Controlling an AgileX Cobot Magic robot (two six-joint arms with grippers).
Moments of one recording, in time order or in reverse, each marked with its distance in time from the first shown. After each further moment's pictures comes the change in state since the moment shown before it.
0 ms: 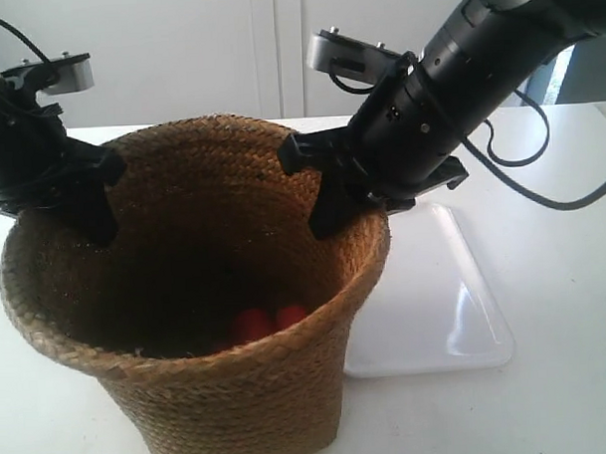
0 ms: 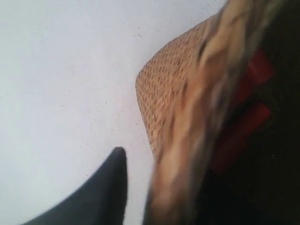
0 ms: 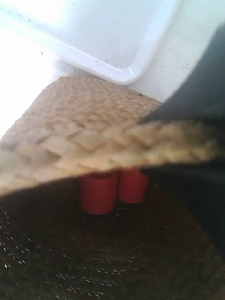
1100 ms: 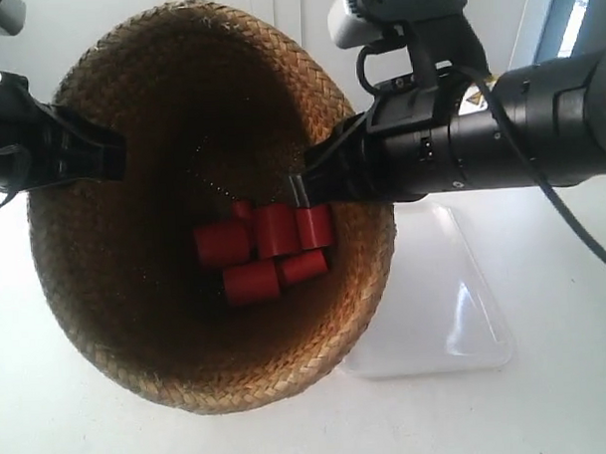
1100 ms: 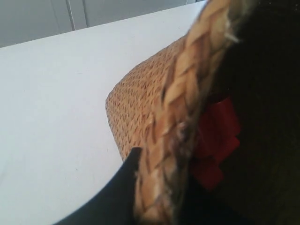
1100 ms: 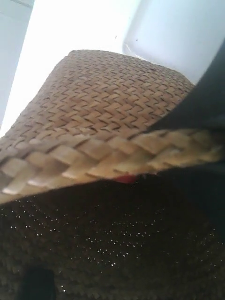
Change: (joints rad) left arm -0.175 -0.429 0.476 -0.019 -0.900 0.084; right arm 0.188 -0.345 0.408 -0.105 -0.755 -0.174
